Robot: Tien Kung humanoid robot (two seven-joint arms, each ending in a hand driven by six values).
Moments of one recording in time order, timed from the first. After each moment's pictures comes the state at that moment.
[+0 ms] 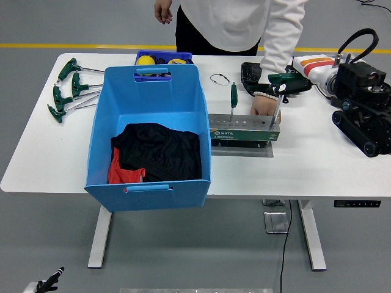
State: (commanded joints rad) left arm -0.18 0.13 -0.38 -0.18 0.31 0.17 -0.11; right arm 1.08 -0.24 0.48 0.60 -1.85 0.00 -0.06
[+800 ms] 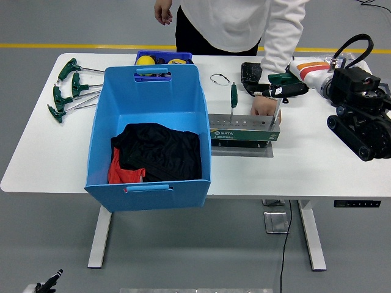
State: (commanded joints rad) left arm -0.17 0.13 -0.38 -0.18 0.32 0.19 -0.09; right arm 1.06 -0.22 0.48 0.60 -1.83 -0.02 -0.08
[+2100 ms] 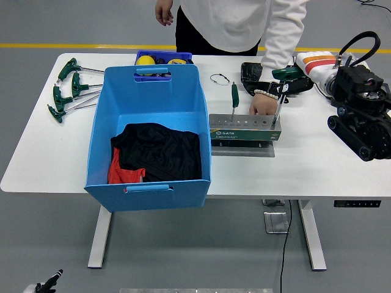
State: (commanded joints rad) left arm -0.17 0.13 -0.38 -0.18 0.32 0.19 -0.09; right arm 1.06 -0.23 0.48 0.61 -1.85 -0.10 -0.13
